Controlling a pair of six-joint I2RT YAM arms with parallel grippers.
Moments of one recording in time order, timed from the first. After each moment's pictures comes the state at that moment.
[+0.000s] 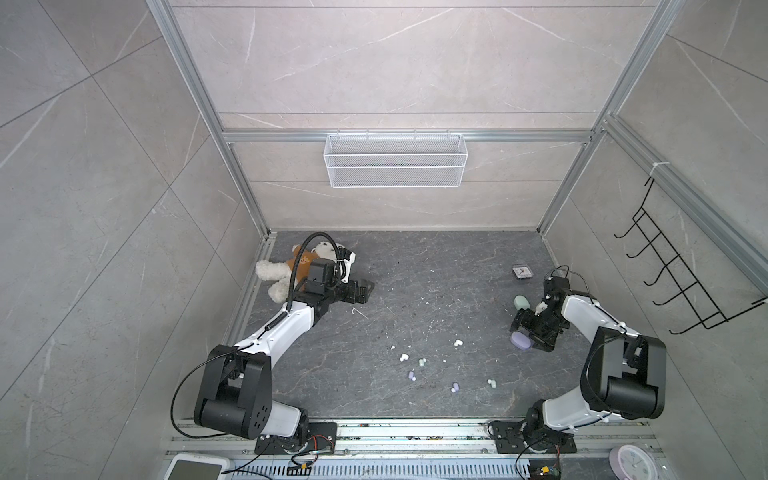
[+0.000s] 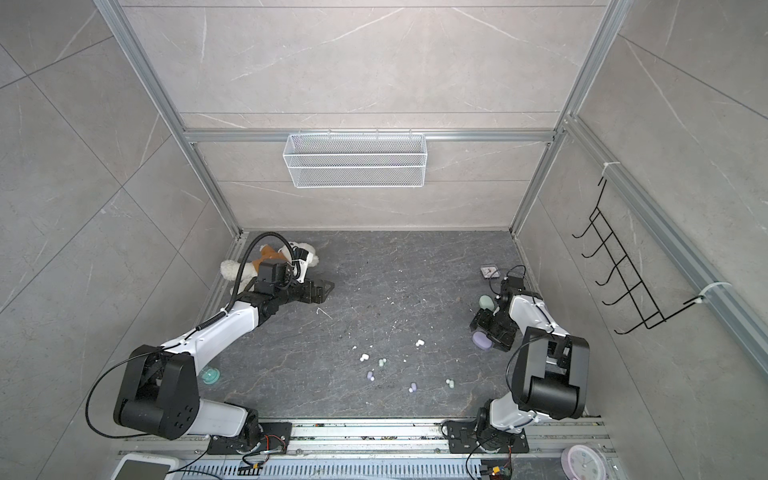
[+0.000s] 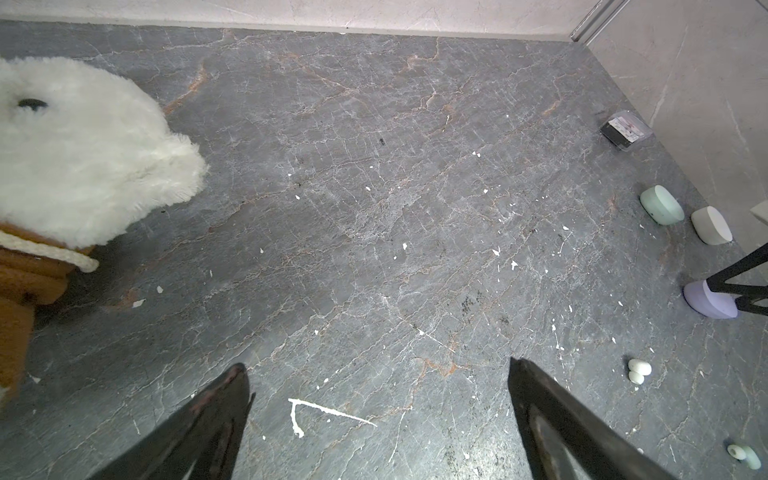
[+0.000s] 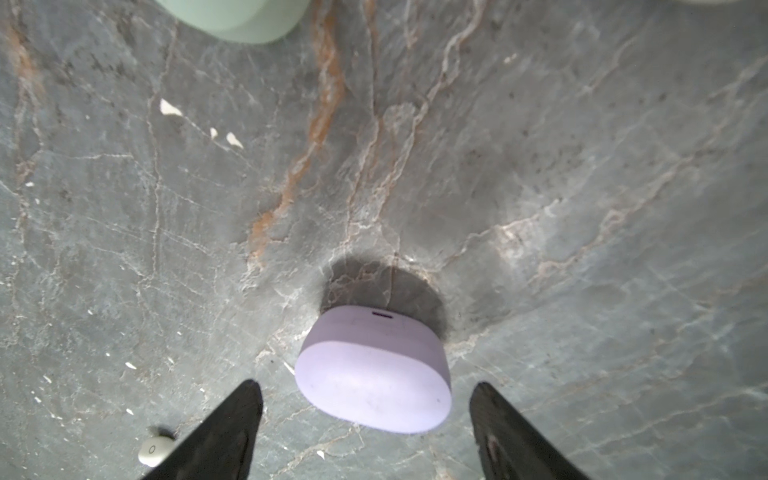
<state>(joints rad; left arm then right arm) -0.27 1.43 0.89 -0.12 0.34 -0.10 -0.26 1.54 0.91 -0.86 -0.16 0.36</state>
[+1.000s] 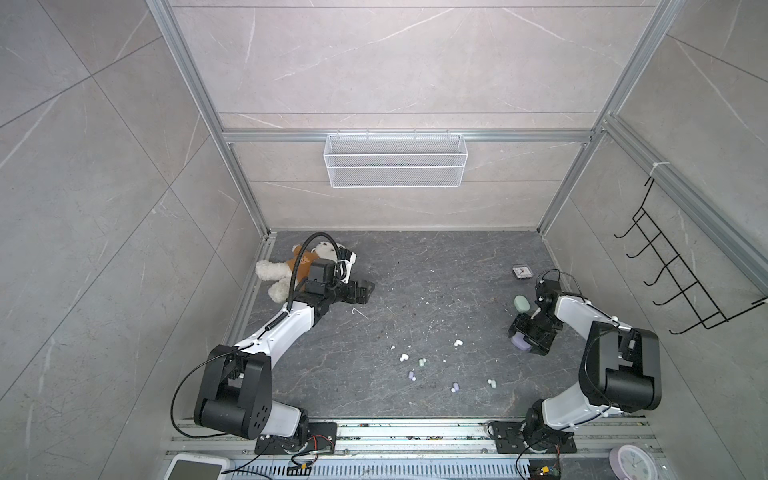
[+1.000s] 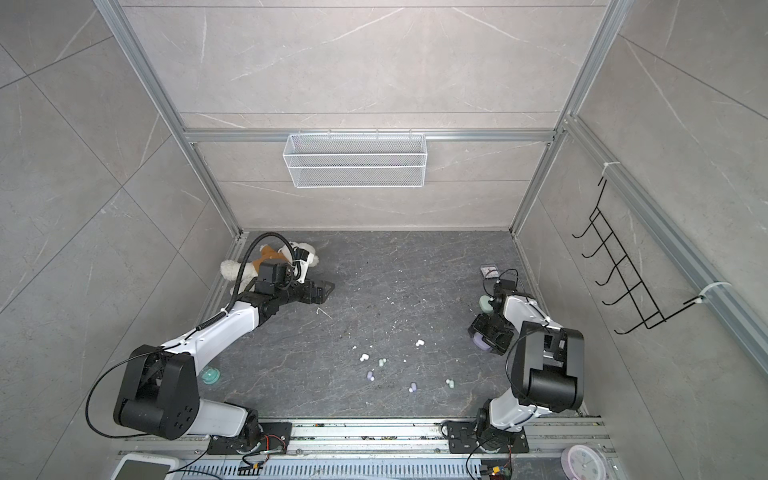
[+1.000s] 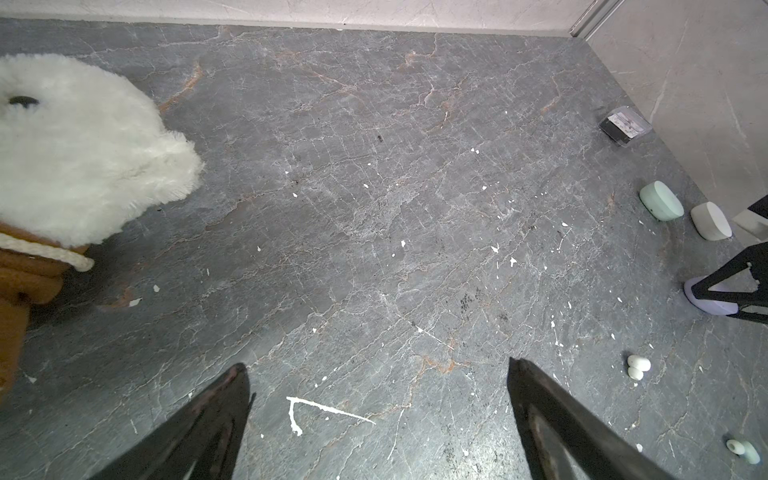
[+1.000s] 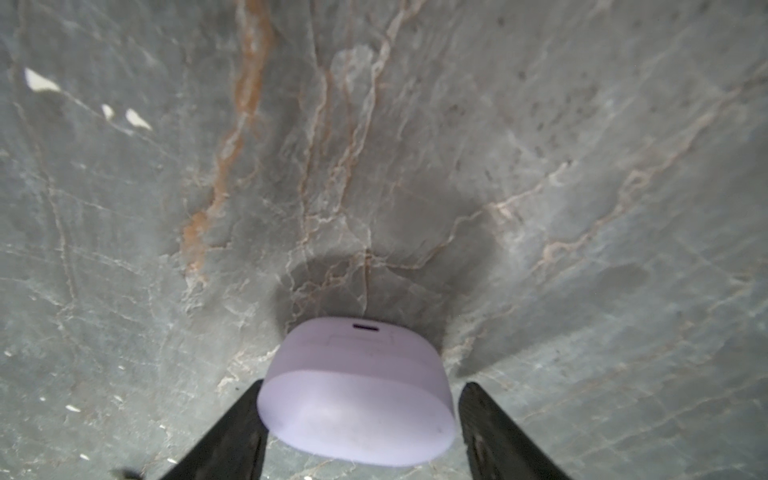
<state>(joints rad) -0.28 1.43 0.89 -0.13 0.34 -0.09 -0.22 1.58 0.89 -0.85 -0.10 0.45</state>
